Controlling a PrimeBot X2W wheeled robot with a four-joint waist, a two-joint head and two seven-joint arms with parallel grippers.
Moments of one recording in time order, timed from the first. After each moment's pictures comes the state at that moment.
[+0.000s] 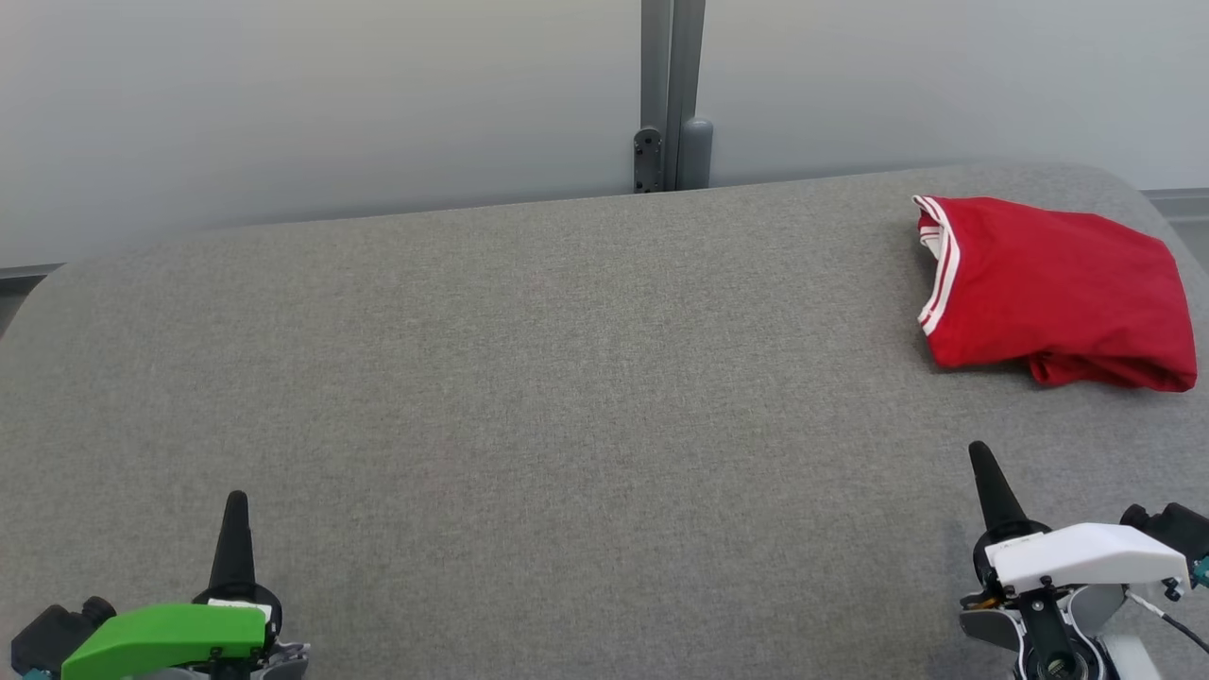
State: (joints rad) left arm -0.03 0.04 0.13 0.27 -1.19 -0.12 0.00; right arm -0.06 -0.05 -0.08 0.27 1.12 0.13 0.00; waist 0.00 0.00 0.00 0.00
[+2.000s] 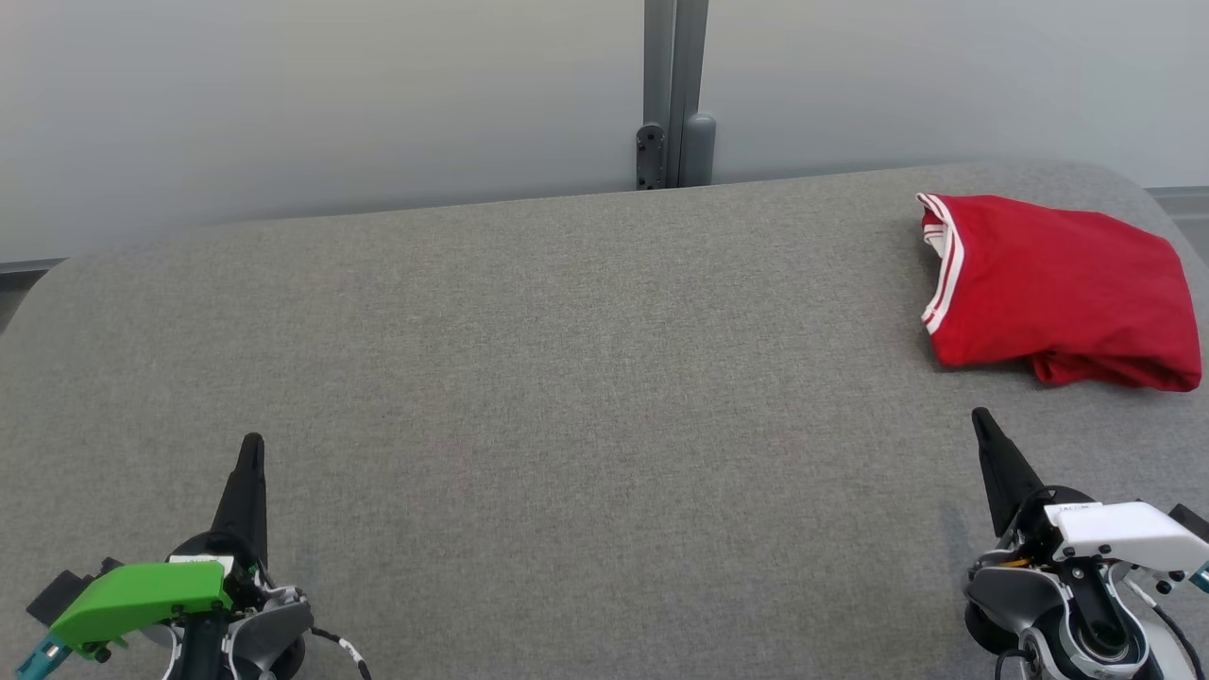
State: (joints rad) left arm -0.10 0.05 0.11 0.25 -1.61 -0.13 0.11; right arm -0.11 -0.05 -0.11 0.25 1.61 0.13 0.11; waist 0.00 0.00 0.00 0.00
